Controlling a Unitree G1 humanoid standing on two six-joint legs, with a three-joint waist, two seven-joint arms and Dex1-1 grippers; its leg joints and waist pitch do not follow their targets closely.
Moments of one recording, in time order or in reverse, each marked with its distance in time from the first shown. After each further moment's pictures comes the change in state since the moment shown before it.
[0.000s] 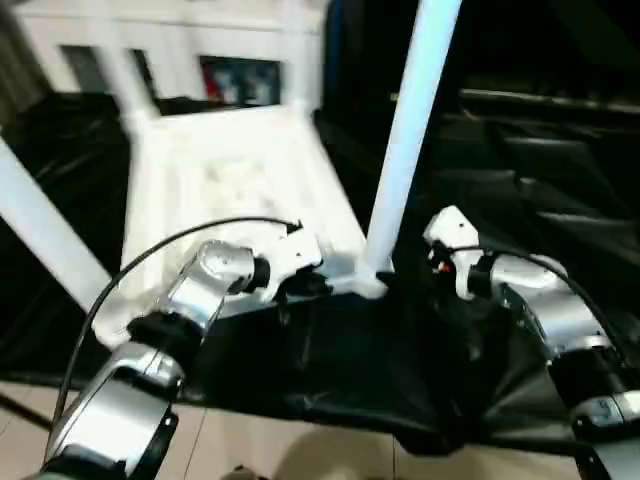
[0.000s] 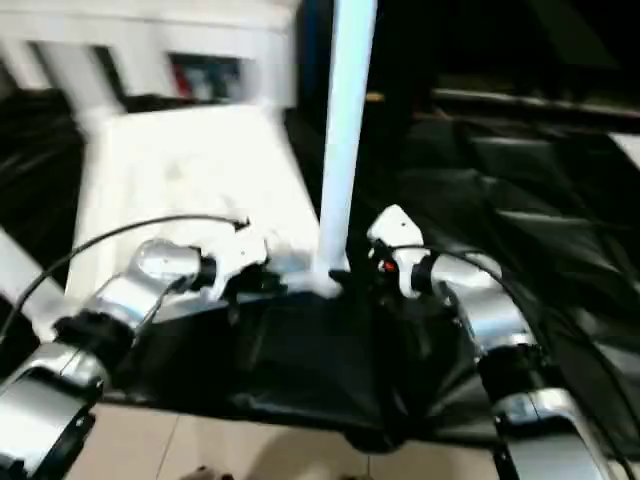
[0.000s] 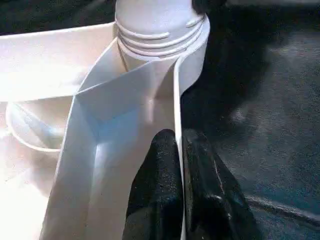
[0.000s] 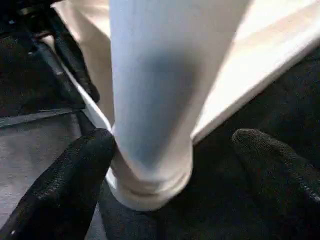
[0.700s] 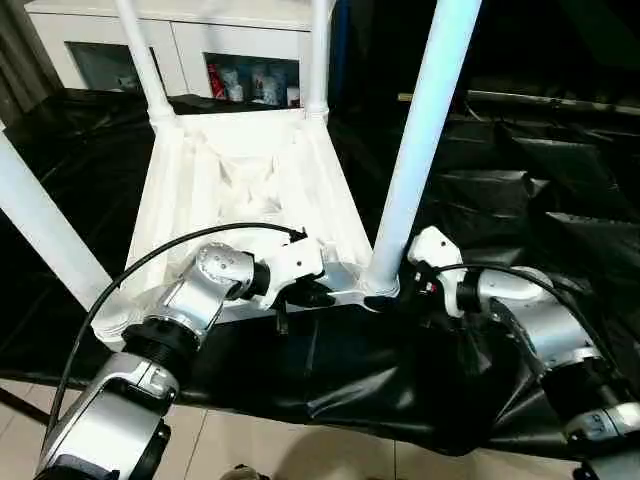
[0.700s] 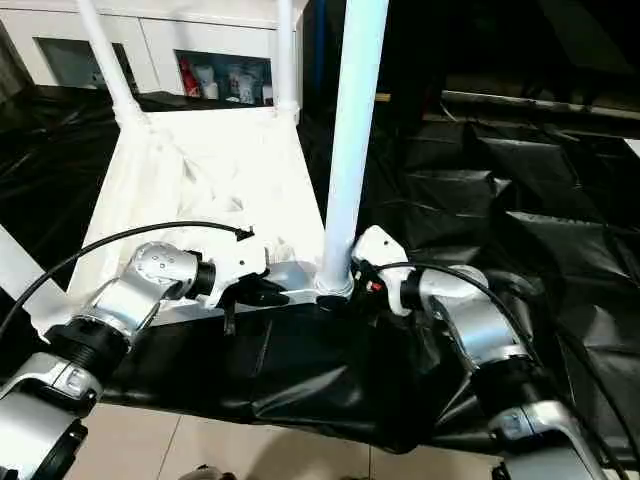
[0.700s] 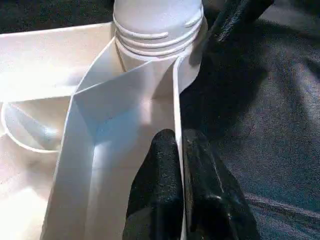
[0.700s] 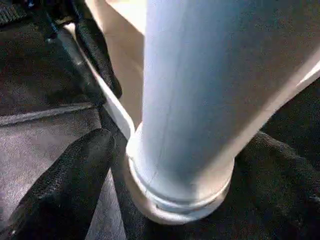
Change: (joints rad) left arm 0.029 0.008 -0.002 -0.070 -0.005 0.043 -0.026; right arm 0.000 0.037 0.030 0.021 -0.003 0.018 0.017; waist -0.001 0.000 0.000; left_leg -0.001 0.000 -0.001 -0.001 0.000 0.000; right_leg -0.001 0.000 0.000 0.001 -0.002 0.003
